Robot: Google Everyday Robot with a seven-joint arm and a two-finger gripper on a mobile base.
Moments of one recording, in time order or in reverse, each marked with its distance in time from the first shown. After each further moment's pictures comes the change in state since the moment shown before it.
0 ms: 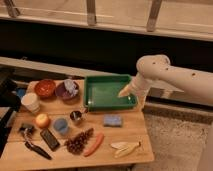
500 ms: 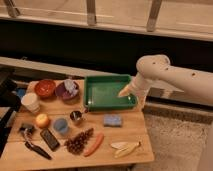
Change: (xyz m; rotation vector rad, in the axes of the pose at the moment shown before) arm -0.001 -0.001 0.001 0.013 -0.005 -0.009
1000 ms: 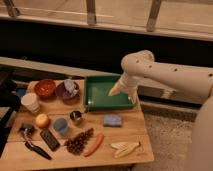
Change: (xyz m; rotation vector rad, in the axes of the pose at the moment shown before) arm 0.011 0.075 0.005 0.035 -0.046 -0.145
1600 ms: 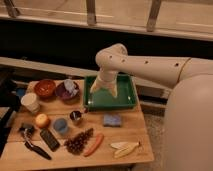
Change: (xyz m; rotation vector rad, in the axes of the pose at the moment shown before) arm 0.006 0.075 0.004 0.000 -0.003 -0.101
